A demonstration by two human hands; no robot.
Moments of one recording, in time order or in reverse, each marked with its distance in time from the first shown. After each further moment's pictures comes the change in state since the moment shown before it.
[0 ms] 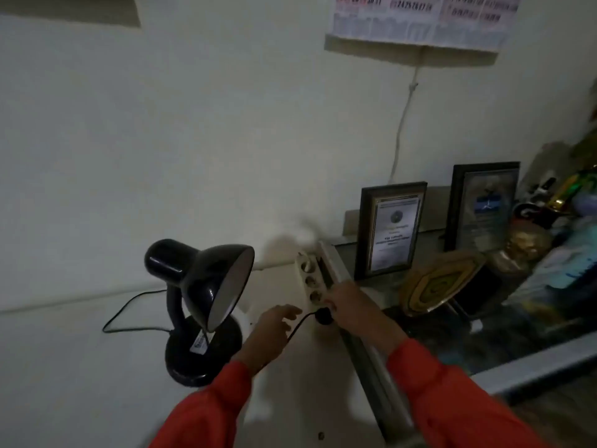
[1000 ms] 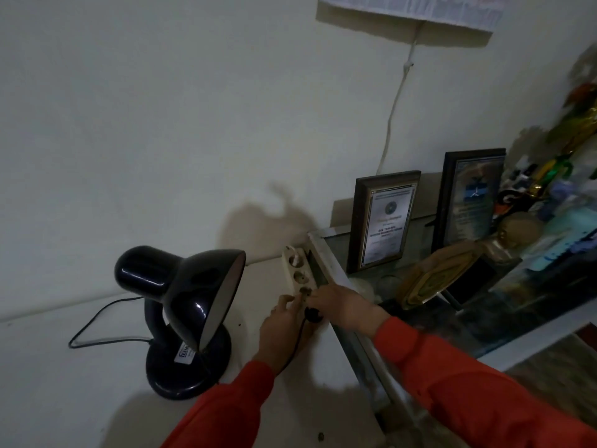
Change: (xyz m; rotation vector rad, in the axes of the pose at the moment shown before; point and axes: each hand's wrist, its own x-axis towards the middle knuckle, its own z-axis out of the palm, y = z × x) left_hand 0.025 0.001 0.039 0.313 0.079 0.064; right_hand 0.024 -0.003 0.006 -0.319 -0.318 -0.226
